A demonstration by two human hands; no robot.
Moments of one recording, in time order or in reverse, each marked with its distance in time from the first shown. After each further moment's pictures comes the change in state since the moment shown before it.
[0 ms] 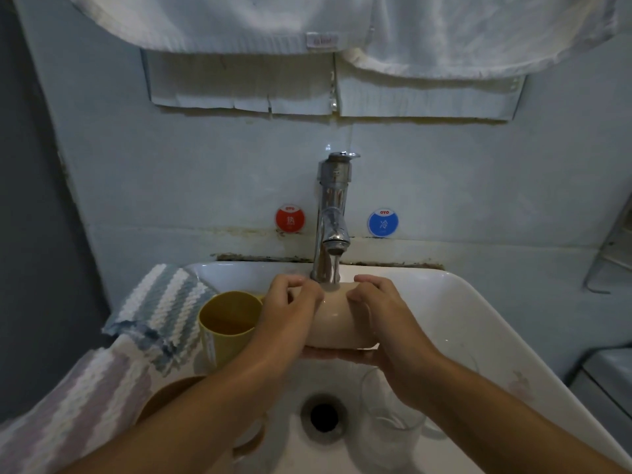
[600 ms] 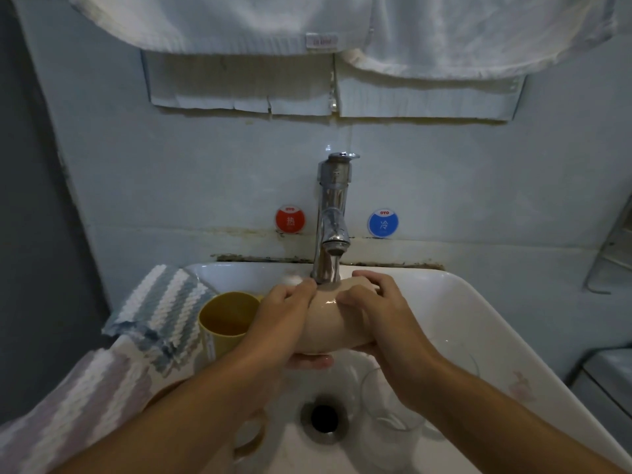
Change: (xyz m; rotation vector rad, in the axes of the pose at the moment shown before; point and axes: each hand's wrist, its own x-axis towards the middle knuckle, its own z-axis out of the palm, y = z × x) left_hand 0.002 0.001 -0.005 -0.054 -0.010 -0.137; right_hand -0.001 0.001 0.001 -0.077 0.001 -0.113
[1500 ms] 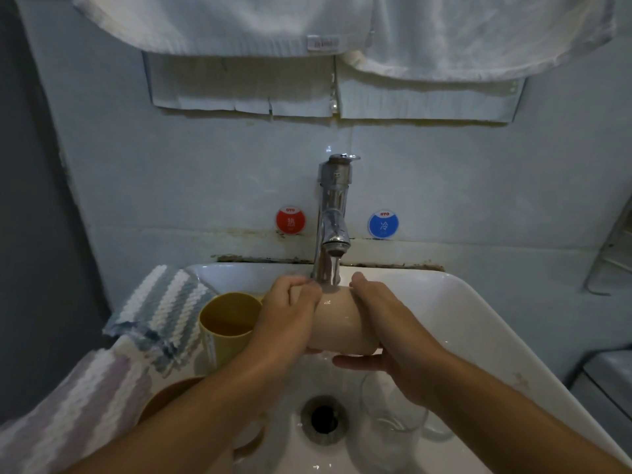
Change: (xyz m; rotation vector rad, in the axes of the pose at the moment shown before) left_hand 0.001 -0.003 0.005 0.112 0.047 0.199; right_hand -0.003 -0.011 -0.003 0.047 -0.024 0.209
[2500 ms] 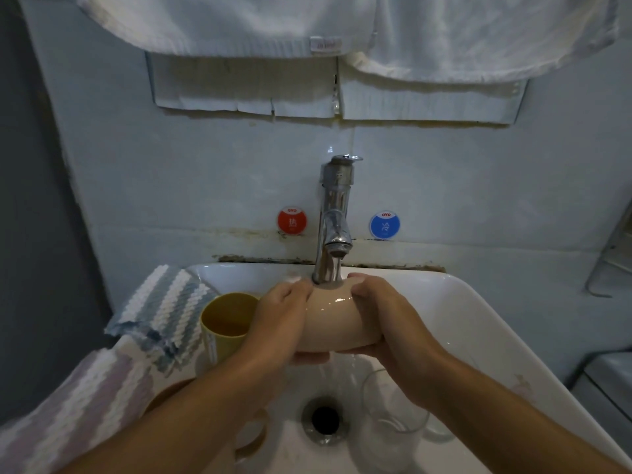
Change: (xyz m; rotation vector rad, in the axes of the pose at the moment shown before) left_hand 0.004 0.005 -0.003 -0.071 0.033 -0.156; right_hand -0.001 0.000 0.000 0.072 -0.017 -0.076
